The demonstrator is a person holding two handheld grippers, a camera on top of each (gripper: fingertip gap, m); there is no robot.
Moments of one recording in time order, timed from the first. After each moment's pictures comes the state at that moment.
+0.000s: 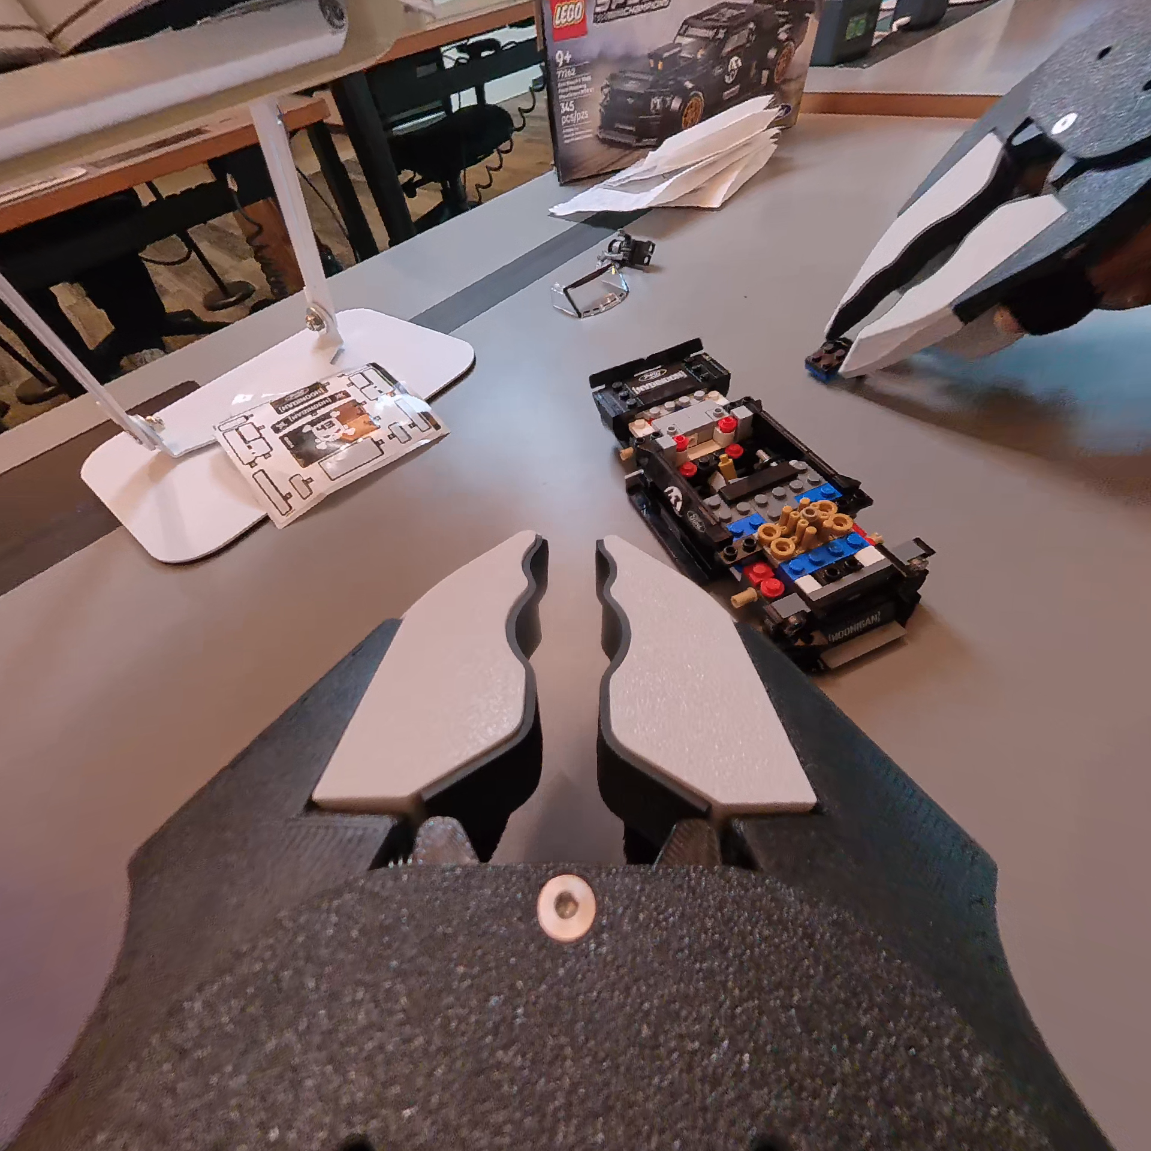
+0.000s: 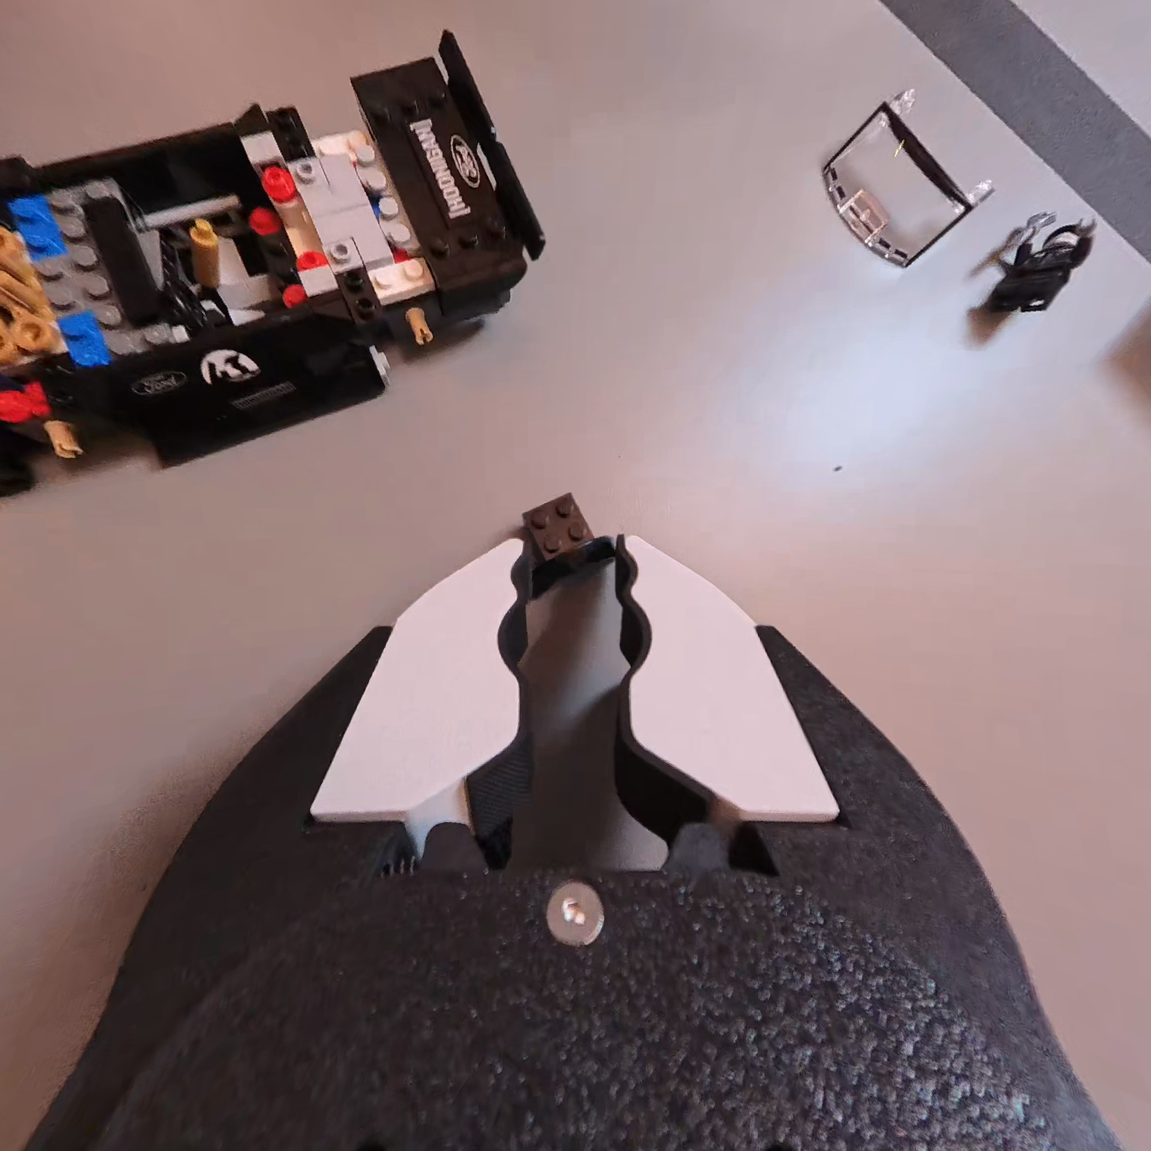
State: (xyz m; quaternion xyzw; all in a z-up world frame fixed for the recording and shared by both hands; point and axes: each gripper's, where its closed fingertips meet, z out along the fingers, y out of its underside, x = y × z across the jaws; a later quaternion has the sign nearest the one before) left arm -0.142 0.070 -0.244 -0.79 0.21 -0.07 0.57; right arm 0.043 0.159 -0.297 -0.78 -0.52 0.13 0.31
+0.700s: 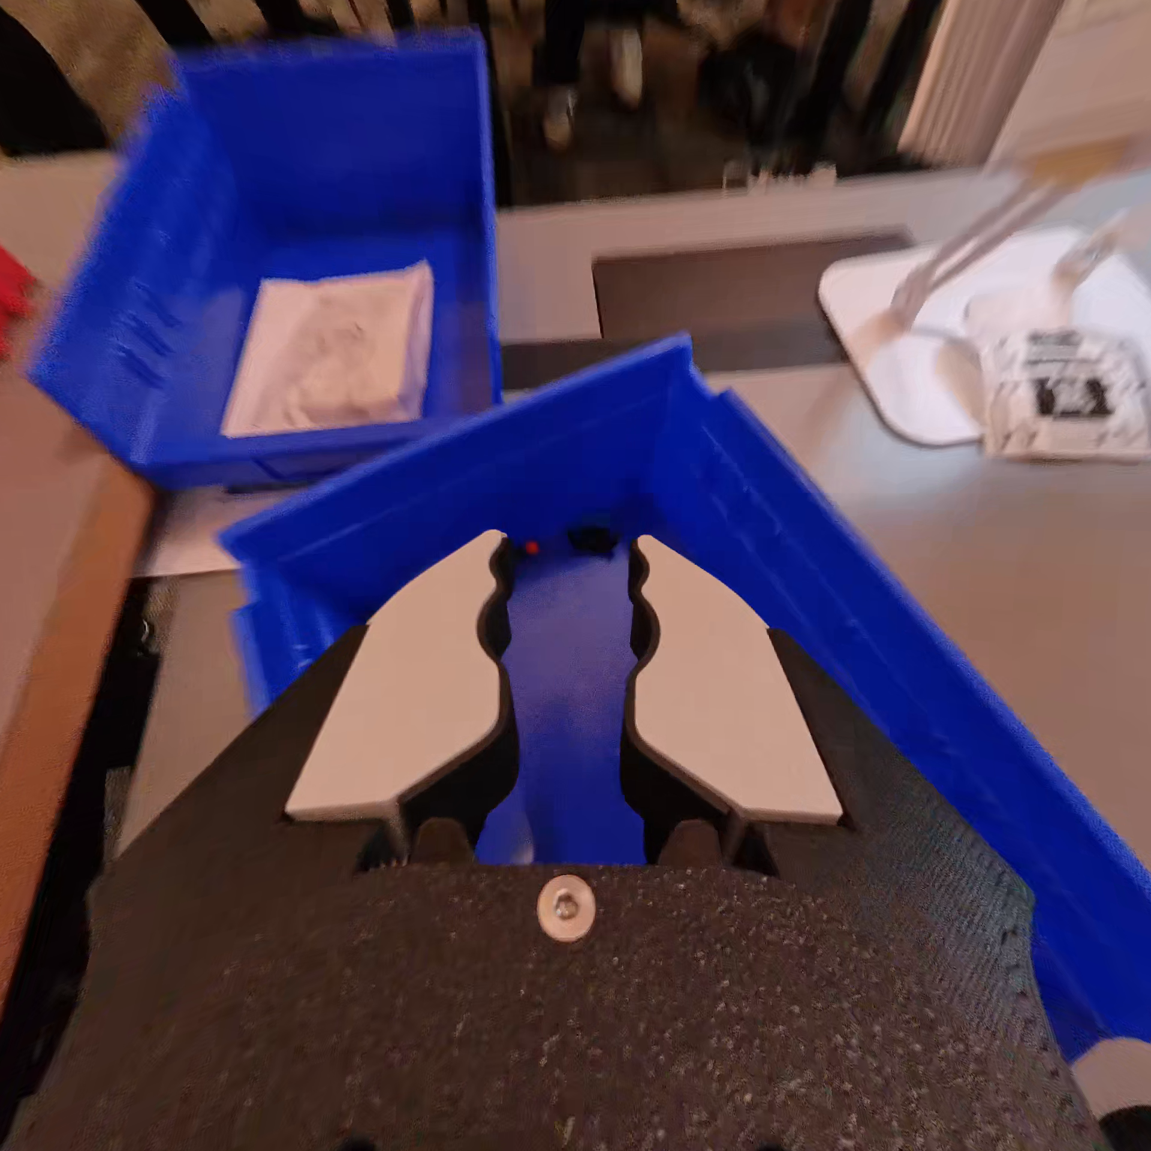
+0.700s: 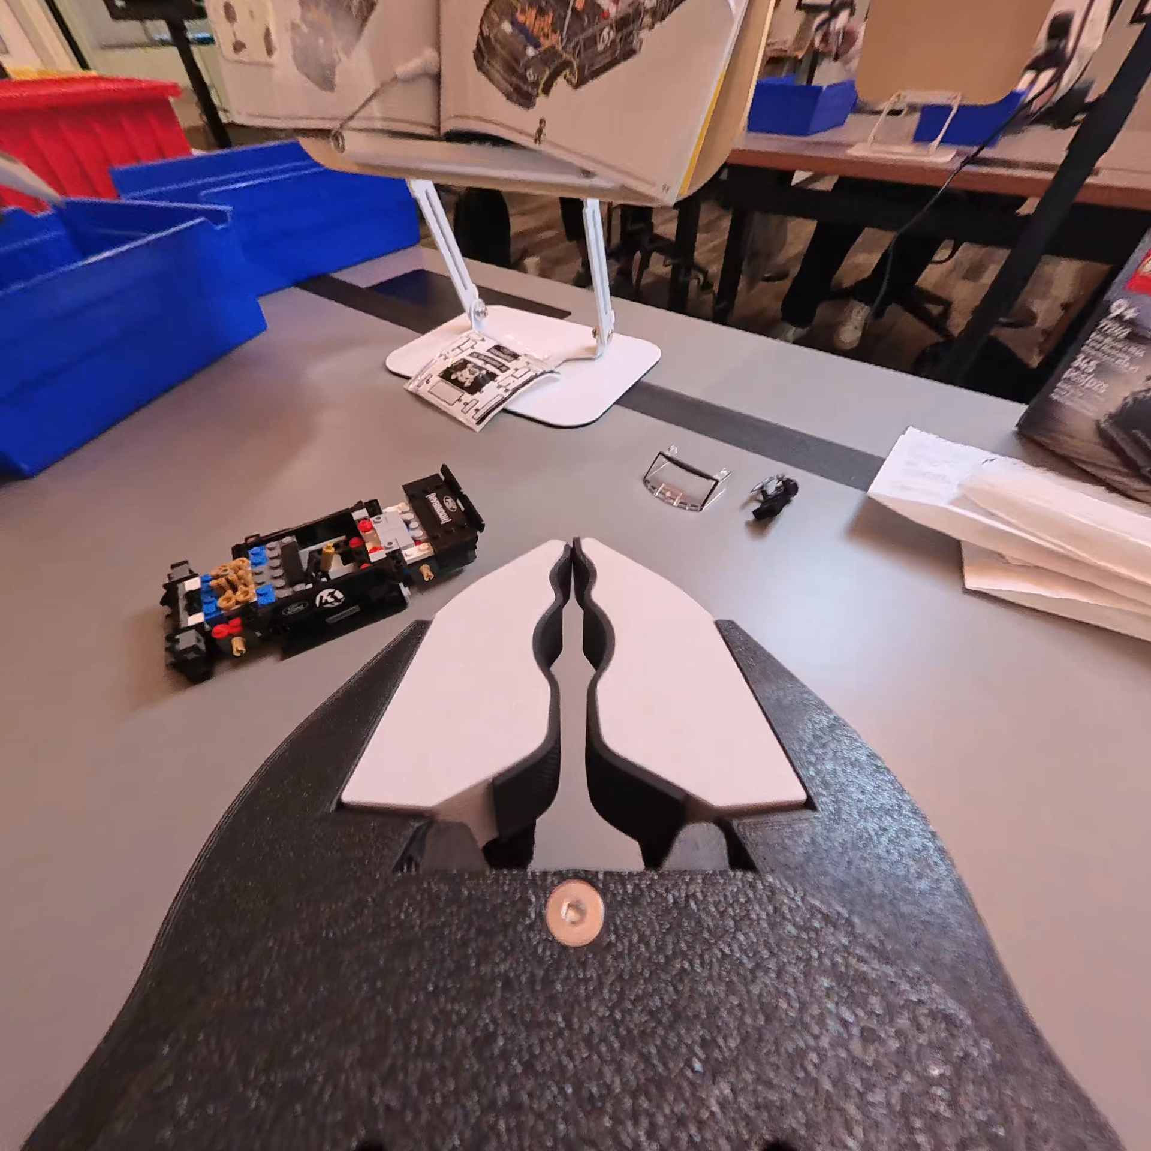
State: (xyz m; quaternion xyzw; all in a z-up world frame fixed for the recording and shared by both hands) left arm -0.471 0.019 -0.171 -0.88 -0.12 0.08 0.45; right arm 0.073 0.176 -0.193 -0.70 -0.39 0.30 0.52
